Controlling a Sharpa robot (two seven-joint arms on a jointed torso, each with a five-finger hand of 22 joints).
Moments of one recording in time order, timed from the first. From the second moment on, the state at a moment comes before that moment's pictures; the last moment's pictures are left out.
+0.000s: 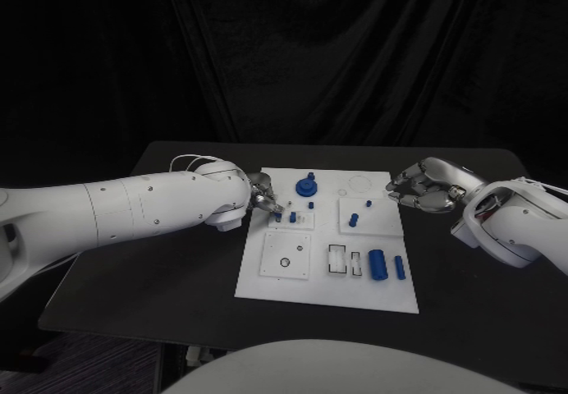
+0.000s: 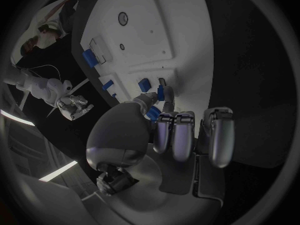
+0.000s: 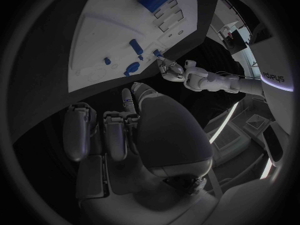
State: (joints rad) left arm 1.24 -0.67 -0.21 1.34 -1.07 -0.05 -0.48; left_hand 1.13 -0.01 0.32 0.13 0.41 1.03 0.04 0.14 1.13 1.47 -0.03 1.57 1.31 1.47 -0.08 1.57 1.31 0.02 1.47 0.03 1.49 1.31; right arm 1.29 -0.95 -0.25 1.55 -1.18 -0.38 0.03; right_hand 1.49 -0.05 0.21 0.27 0.37 0.94 0.13 0.13 0.15 1.46 0.05 1.57 1.31 1.47 -0.03 1.55 1.31 0.04 1.47 0.08 1.39 1.31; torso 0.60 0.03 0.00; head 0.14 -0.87
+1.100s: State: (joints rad) left arm 1.22 -0.68 -0.21 1.35 -1.06 -0.05 -0.47; left_hand 1.13 -0.01 0.32 0.13 0.41 1.03 0.03 0.14 1.13 1.47 -0.03 1.57 1.31 1.47 -0.08 1.57 1.31 0.02 1.47 0.03 1.49 1.31; right arm 1.29 -0.95 -0.25 1.55 -1.17 -0.38 0.03; right_hand 1.49 -0.05 0.21 0.27 0.37 0.94 0.13 0.13 0.15 1.46 0.05 1.57 1.31 1.47 -0.03 1.55 1.31 0.04 1.47 0.08 1.39 1.31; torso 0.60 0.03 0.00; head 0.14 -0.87
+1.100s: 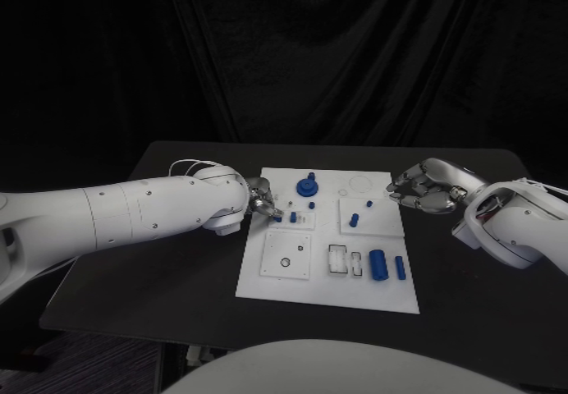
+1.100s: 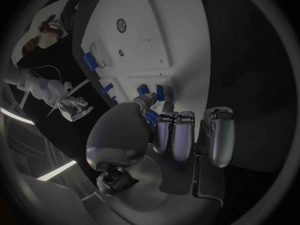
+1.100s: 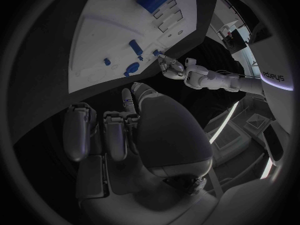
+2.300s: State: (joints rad) left arm 1.22 -0.69 -0.21 1.35 -1.06 -0.04 -0.47; left_hand 0.94 0.00 0.12 0.29 0.07 1.04 0.05 0.10 1.09 1.47 -0.03 1.57 1.31 1.47 -0.08 1.57 1.31 0.04 1.47 0.03 1.44 1.31; right arm 1.29 -0.95 -0.25 1.55 -1.17 -0.37 0.02; right_hand 1.49 -0.05 0.21 0.27 0.38 0.94 0.13 0.13 0.15 1.46 0.05 1.57 1.31 1.47 -0.03 1.55 1.31 0.04 1.47 0.08 1.39 1.31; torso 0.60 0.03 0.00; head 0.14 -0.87
